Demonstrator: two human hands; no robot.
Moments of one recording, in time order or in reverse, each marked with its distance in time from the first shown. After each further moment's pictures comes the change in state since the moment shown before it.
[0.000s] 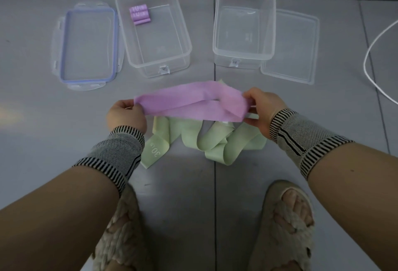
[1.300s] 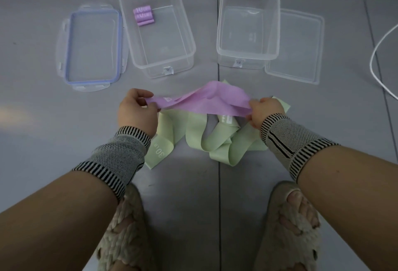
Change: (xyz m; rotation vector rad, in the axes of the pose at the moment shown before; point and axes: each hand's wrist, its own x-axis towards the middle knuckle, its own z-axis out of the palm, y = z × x) left_hand -0.014 0.010 -0.008 -0.024 -0.184 0.241; right_hand 0.010 0.013 0.011 -0.521 0.222 -0.067
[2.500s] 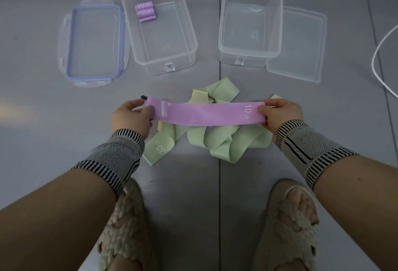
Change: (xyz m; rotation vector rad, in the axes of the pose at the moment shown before) left_hand 0.009 -0.025 -0.002 -0.202 0.000 -0.273; right_hand 0.013 0.038 -0.010 0.420 0.095 -0.005
